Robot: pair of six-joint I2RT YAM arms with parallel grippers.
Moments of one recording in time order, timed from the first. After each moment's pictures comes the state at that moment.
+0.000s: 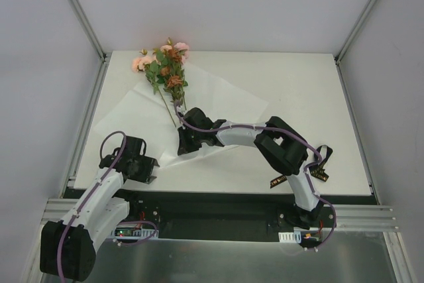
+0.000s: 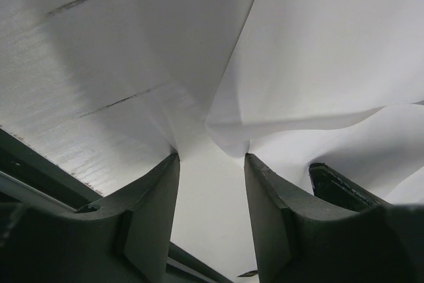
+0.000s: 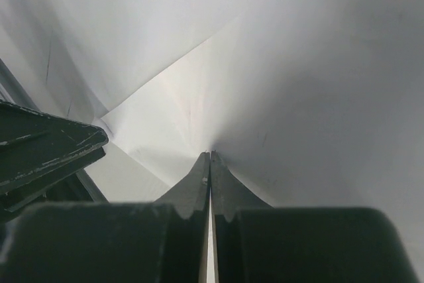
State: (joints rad) left arm -0.17 0.79 0.36 -0.81 0.00 -1.50; right arm 0.99 2.12 1.39 -0.10 -0.30 0.61
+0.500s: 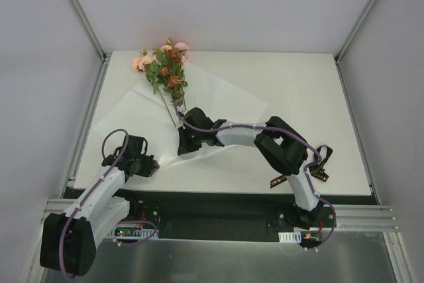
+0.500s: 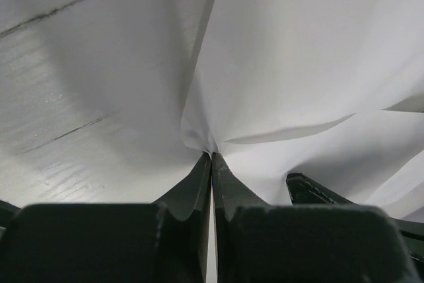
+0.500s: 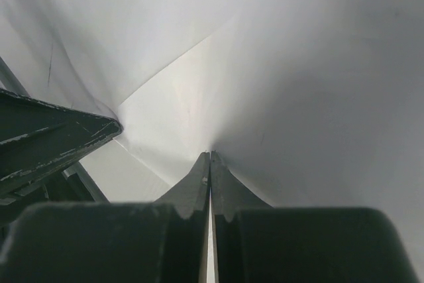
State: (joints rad) left arm -0.17 0.85 0.33 -0.66 -0.02 -1.53; right arm 0.99 2.12 1.38 -0.10 -0.30 0.62
